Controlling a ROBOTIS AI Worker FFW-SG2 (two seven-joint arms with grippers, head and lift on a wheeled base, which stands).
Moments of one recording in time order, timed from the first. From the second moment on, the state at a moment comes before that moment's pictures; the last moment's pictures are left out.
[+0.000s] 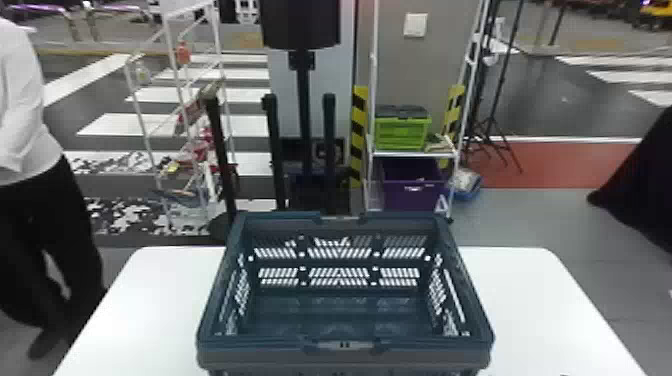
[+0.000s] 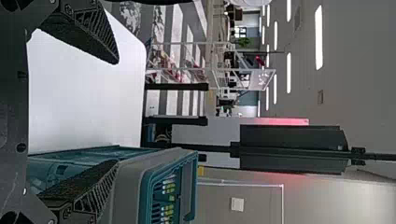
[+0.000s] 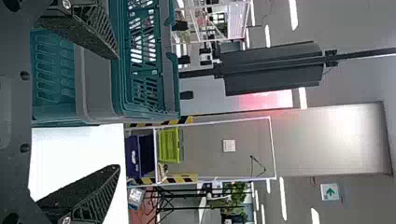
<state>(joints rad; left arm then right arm) 0.84 0.35 -0.03 -2.10 0.26 -0.26 0.30 0.76 -0.12 0.05 -2.11 -0.13 -0.22 -0.01</state>
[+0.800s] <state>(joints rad) 0.83 0.36 -0.03 -2.09 0.27 -0.25 0.30 0.76 -0.12 0.05 -2.11 -0.12 -0.19 -0.01</state>
